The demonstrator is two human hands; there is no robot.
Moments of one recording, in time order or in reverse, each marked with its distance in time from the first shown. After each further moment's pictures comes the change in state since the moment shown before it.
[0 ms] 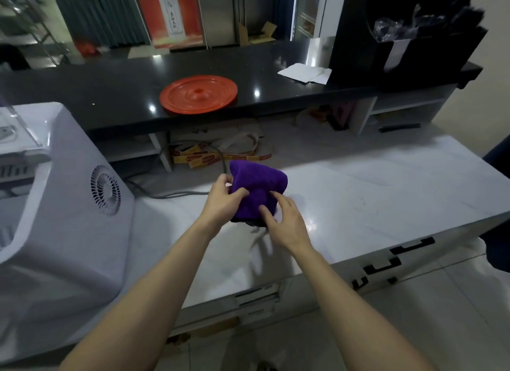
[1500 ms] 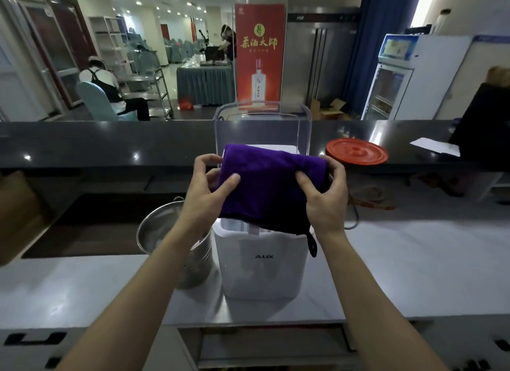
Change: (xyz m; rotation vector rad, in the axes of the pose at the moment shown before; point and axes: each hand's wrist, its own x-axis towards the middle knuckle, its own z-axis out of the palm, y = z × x) left_hand -0.196 0.013 -0.459 -0.207 0.269 0.482; right_hand -0.107 -0.414 0.171 0.651 0.310 -0.338
